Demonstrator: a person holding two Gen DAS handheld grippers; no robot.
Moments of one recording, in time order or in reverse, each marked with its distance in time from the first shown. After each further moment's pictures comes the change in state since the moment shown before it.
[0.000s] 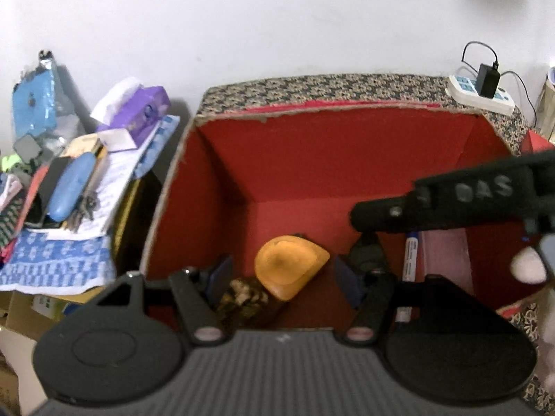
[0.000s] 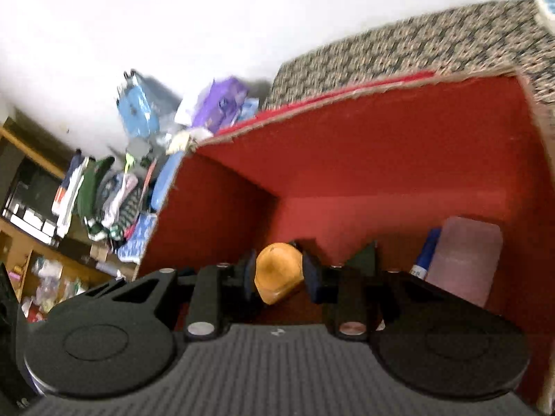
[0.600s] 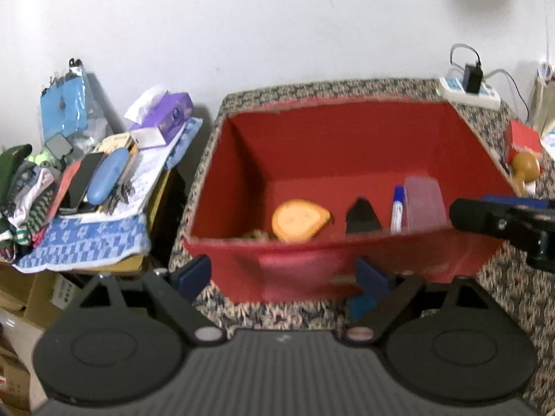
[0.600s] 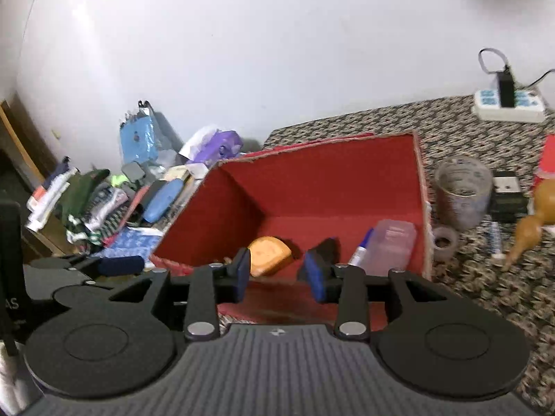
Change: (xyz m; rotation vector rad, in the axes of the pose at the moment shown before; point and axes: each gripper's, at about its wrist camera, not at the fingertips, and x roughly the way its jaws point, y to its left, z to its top) left arm -0.071 -0.004 -0.052 0.024 -0.026 0.042; right arm -0.094 0.044 -0.084 -0.180 -0.268 -0.180
